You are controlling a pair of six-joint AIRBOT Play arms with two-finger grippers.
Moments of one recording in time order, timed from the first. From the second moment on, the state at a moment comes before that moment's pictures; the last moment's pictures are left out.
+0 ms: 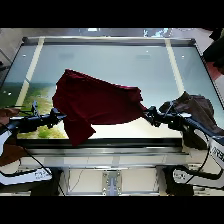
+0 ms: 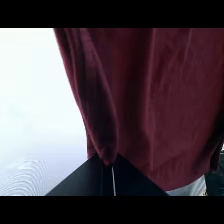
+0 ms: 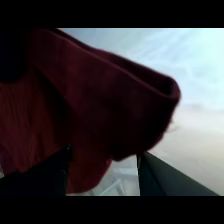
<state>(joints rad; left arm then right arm) 0.47 -1.39 0.58 0.43 -0.97 -0.90 -0.13 -1.38 0.55 -0.26 0.72 1.13</state>
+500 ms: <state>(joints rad) 0.49 -1.31 0.61 0.41 -1.02 -0.89 -0.12 -1.39 0.69 -0.28 0.76 1.04</state>
